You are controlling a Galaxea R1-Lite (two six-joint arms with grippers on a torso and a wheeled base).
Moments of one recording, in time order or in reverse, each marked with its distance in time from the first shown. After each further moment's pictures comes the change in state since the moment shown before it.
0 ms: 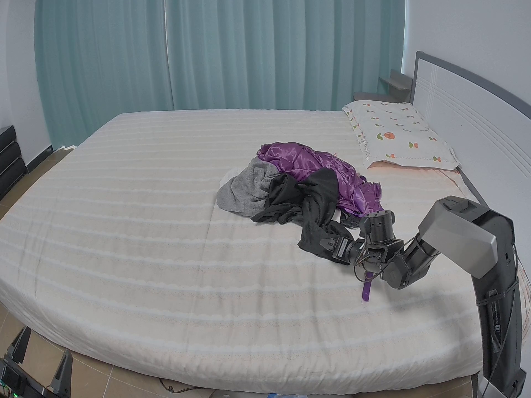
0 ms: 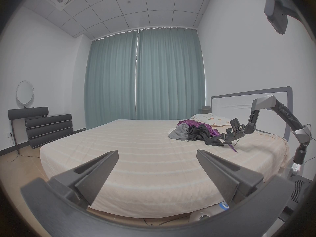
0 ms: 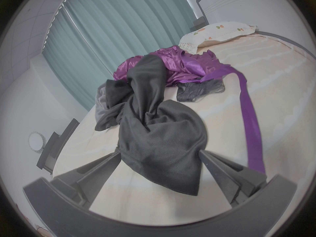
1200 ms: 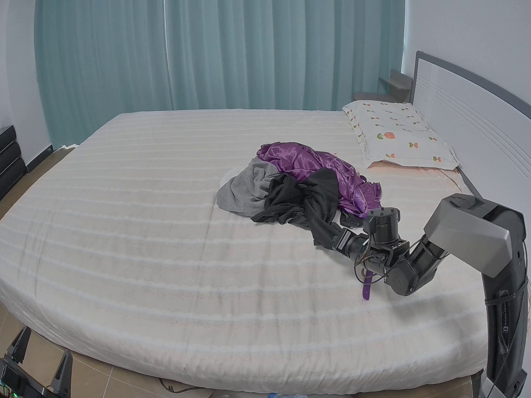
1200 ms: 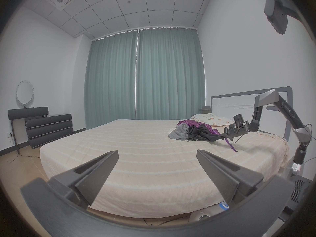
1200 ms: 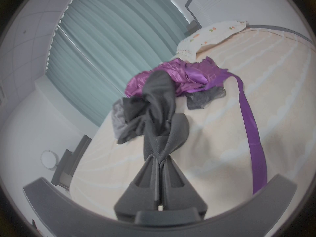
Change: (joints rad) left arm 0.000 0.000 0.000 0.000 0.000 0.000; right arm 0.041 -0.078 0.122 -0.151 -0.025 0.154
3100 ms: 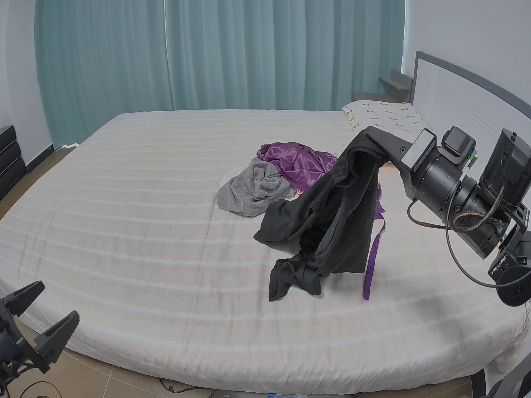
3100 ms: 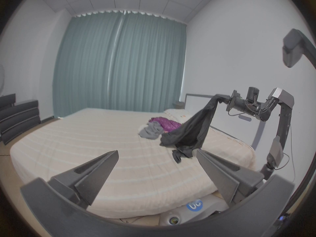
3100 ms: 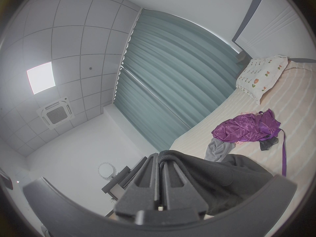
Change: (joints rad) left arm -0.029 0.499 -0.243 -0.136 -0.277 -0.075; right arm 0.218 -0.826 0.386 -0.198 0.015 0.042
